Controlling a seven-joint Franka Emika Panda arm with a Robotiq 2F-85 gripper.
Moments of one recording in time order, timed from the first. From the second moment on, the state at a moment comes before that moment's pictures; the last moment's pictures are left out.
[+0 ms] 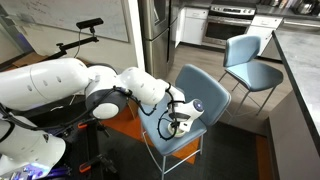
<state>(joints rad) -0.09 1.47 -0.04 -1.04 0.42 2.30 1.07</state>
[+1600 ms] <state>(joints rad) 0.07 1.30 -0.11 -1.16 0.40 2.31 1.19</state>
